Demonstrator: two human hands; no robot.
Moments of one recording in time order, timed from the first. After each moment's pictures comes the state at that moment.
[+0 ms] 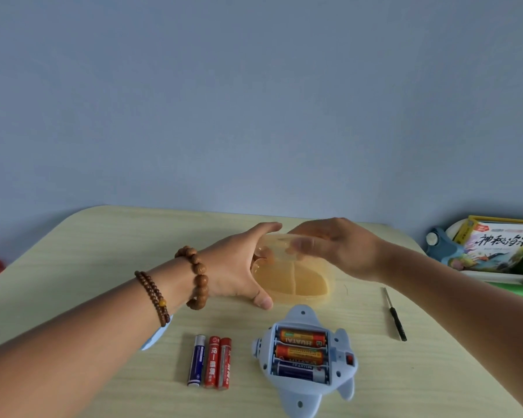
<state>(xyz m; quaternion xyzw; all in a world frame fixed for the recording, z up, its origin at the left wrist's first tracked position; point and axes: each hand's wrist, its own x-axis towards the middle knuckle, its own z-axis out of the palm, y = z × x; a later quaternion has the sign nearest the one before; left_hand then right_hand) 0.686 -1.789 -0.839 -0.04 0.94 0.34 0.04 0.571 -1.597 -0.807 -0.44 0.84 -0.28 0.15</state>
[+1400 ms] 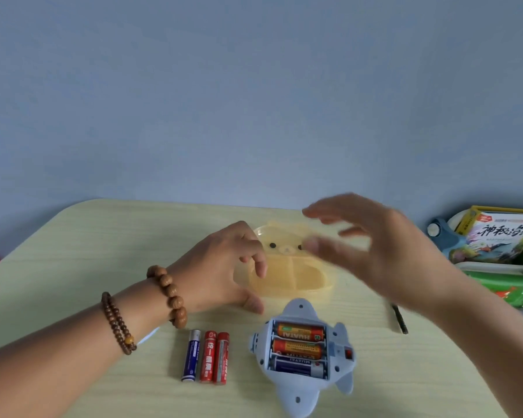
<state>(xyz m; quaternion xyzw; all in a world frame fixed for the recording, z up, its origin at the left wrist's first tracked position) 0.713 -1.789 -0.846 0.03 0.96 0.28 -0.09 0.628 -1.558 -0.779 -0.42 0.83 -0.35 0.00</state>
